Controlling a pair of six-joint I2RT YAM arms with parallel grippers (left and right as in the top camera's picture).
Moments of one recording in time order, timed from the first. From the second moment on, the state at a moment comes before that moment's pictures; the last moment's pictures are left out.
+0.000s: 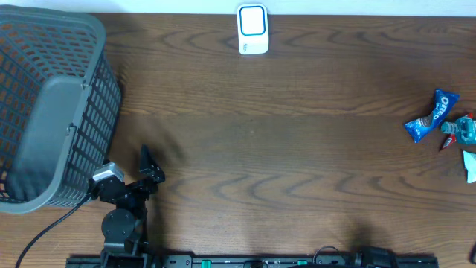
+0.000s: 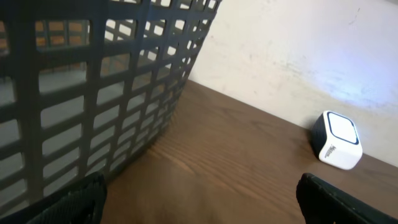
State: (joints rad) left arm -0.08 0.01 0.03 -0.11 -0.29 -0.35; right arm -0.16 0.64 1.45 -0.60 0.32 0.28
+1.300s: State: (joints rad) left arm -0.08 0.01 0.03 -0.11 -0.29 -0.35; right arm -0.09 0.01 0.01 0.07 0.14 0.17
